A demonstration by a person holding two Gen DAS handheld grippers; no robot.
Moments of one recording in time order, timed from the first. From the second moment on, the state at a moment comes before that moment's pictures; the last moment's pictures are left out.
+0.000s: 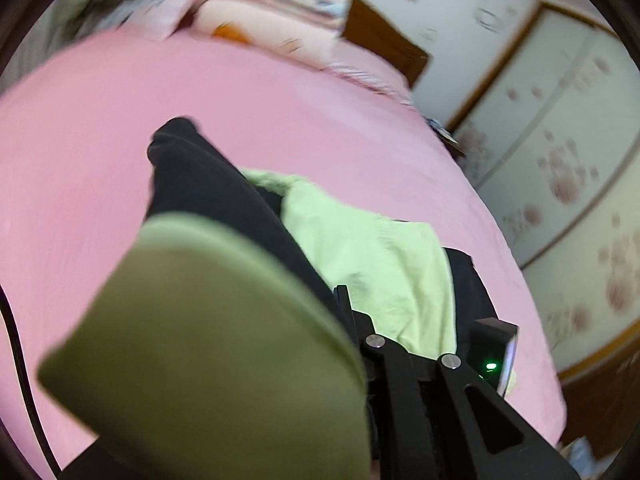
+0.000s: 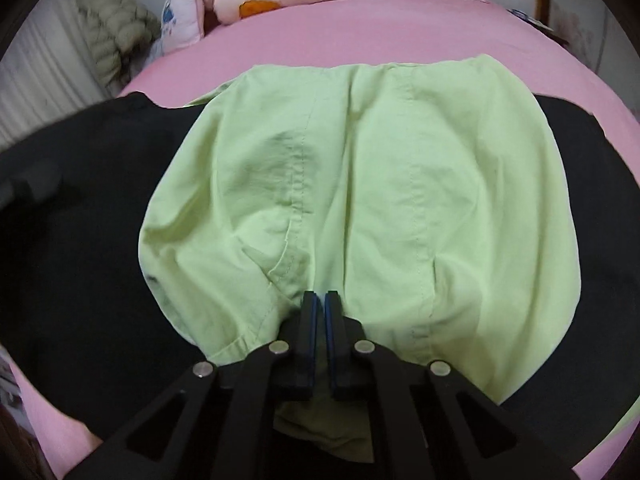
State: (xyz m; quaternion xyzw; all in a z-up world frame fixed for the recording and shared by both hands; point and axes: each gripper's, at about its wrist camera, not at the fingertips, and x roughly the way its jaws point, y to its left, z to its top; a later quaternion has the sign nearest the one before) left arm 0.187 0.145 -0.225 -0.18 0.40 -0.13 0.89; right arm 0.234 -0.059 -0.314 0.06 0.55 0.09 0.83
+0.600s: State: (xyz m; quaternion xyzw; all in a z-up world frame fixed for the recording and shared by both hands) left arm 0.194 -0.104 -0.189 0.05 0.35 -0.30 0.88; right arm 0.164 -0.232 -0.303 0.38 0.50 0.15 0.76
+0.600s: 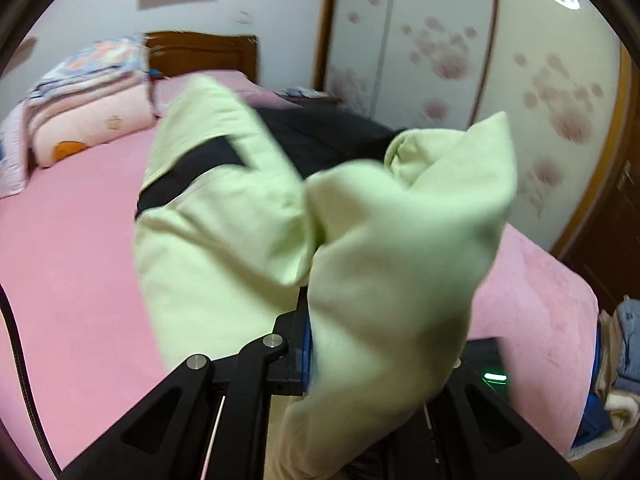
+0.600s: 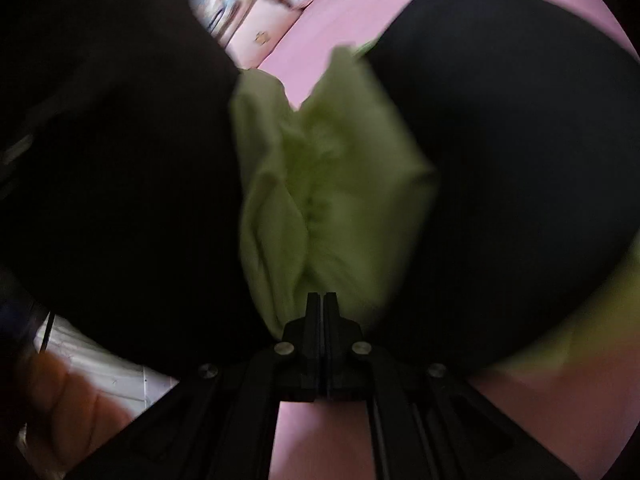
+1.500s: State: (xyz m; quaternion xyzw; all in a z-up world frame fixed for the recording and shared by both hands) left arm 0.196 -0.178 -0.272 0.00 0.52 -0.30 0.80; right arm 0.153 -0.394 -0.212 0.34 0.49 0.04 0.80
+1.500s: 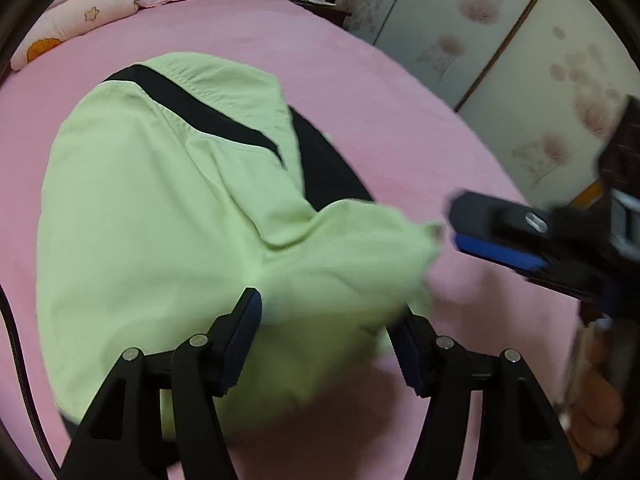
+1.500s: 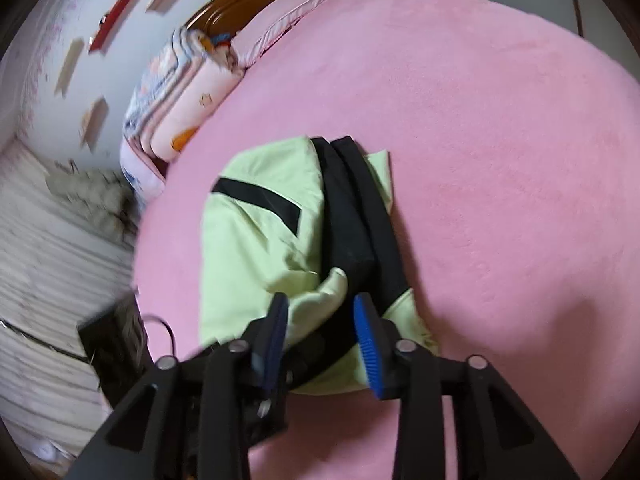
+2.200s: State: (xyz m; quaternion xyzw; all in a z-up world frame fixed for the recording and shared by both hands) left arm 0.252 -0.038 -0.293 -0.11 0.51 -0.10 0.85; right arm 0.206 -0.349 -0.244 0.18 0.56 0.03 0.81
